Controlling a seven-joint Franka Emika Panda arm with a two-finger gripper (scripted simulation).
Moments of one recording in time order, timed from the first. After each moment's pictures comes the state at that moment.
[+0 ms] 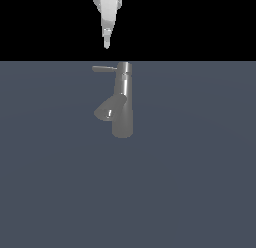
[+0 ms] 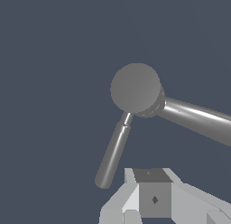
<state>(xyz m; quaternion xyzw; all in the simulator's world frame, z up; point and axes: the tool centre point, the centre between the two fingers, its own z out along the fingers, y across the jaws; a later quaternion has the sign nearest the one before) 0.119 0.075 0.334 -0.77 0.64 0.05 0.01</state>
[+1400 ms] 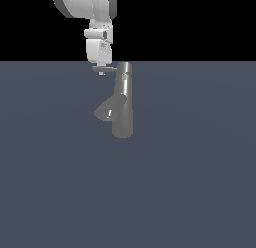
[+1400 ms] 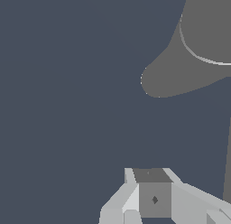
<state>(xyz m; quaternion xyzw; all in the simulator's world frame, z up) 0.177 0.111 0.236 -0.66 0.75 0.04 0.00</state>
